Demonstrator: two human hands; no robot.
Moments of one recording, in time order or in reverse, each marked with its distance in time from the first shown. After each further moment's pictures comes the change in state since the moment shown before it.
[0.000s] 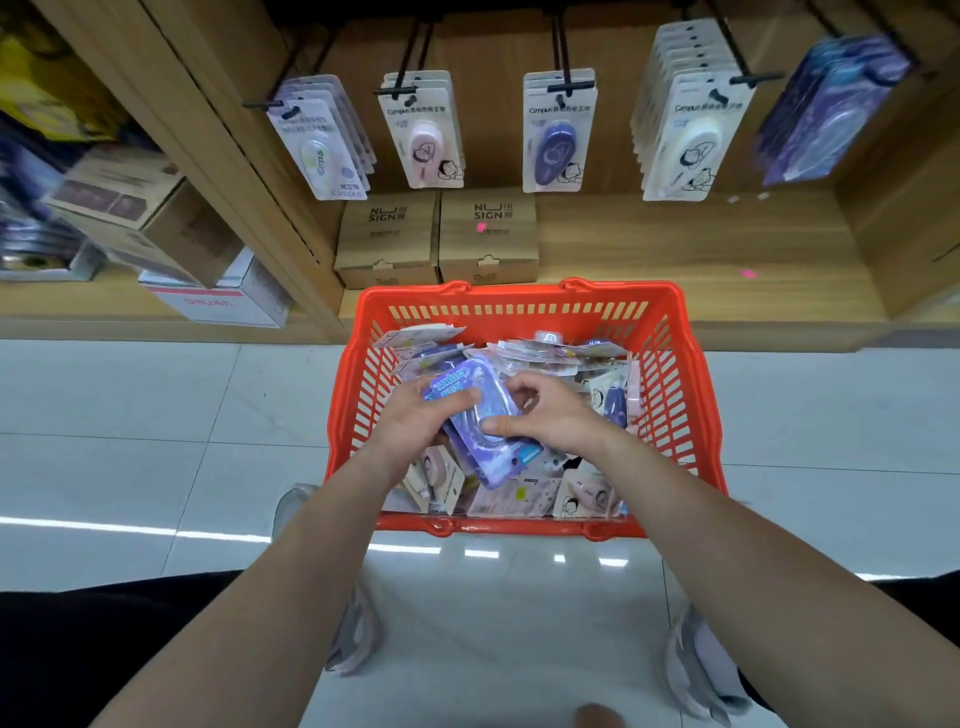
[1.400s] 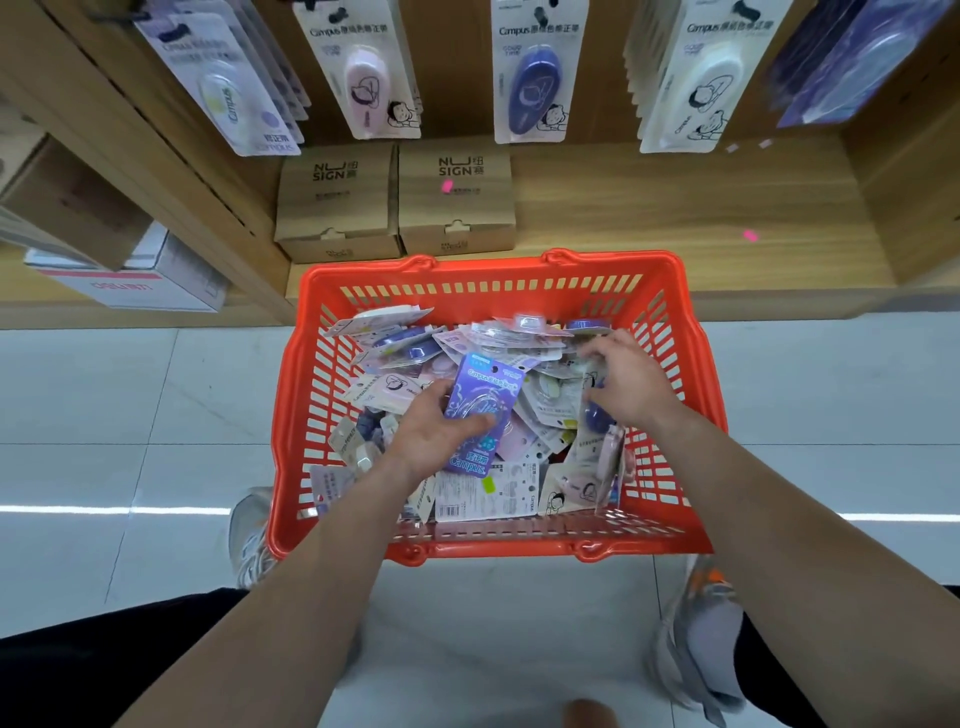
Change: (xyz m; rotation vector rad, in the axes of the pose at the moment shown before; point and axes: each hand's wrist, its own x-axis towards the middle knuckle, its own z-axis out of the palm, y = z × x) left_hand 0.054 -0.047 0.037 0.215 -0.085 -0.074; right_hand 0.025 0.078 -0.088 -0.638 0.312 0.109
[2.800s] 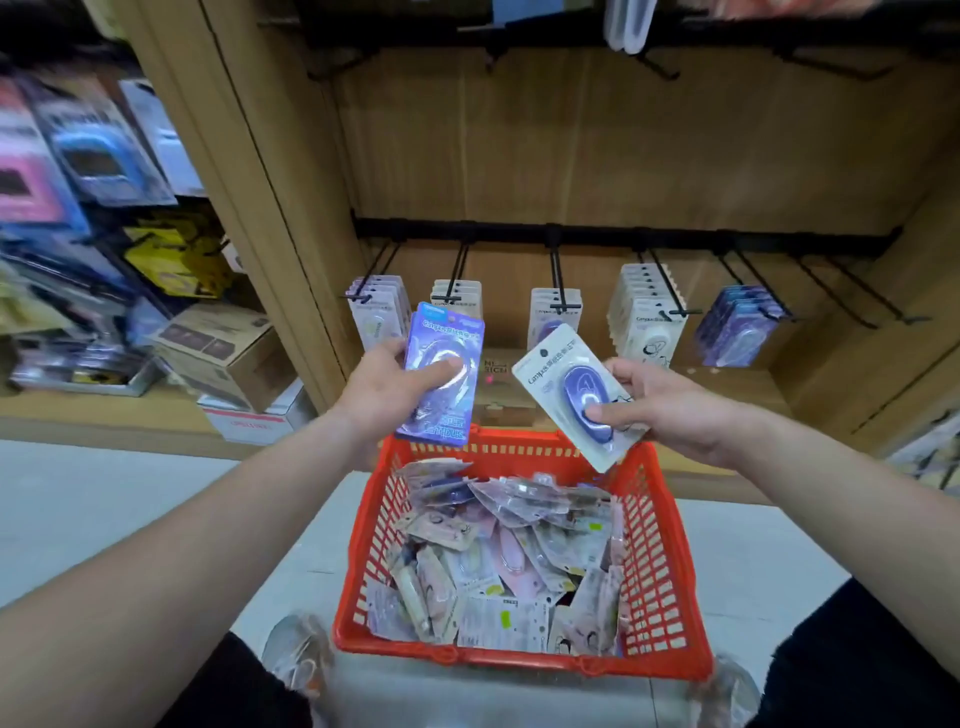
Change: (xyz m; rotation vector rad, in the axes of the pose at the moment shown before) left_hand -0.147 0.209 -0.121 -0.199 0.211 0.401; right_hand -0.100 -0.168 -0.217 0.726 -0.252 -0.137
